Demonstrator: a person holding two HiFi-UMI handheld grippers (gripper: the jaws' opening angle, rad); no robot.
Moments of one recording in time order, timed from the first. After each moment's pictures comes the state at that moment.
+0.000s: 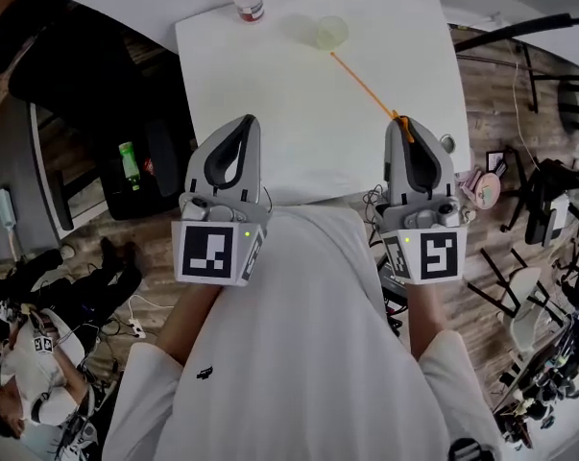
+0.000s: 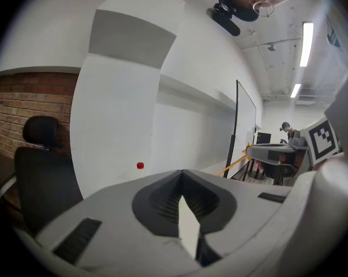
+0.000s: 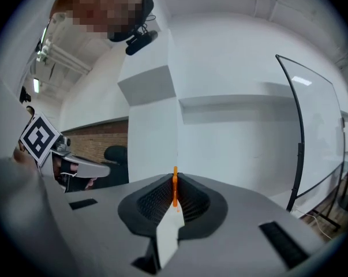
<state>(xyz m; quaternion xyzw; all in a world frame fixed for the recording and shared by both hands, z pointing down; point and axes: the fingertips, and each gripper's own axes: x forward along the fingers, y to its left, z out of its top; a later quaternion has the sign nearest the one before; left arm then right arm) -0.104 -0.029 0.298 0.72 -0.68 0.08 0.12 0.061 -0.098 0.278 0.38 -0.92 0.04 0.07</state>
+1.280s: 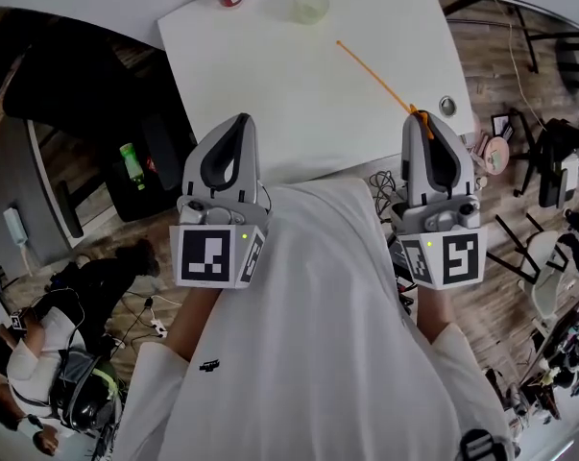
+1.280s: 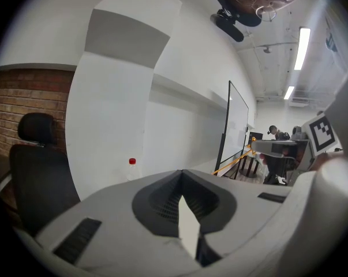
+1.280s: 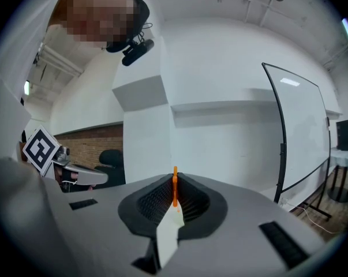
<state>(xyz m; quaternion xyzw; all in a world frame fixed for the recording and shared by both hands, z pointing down) -0.082 0.003 0.294 0.74 -0.65 0.08 0.13 0.104 -0.058 0.258 0.42 -0.91 0.05 0.06</state>
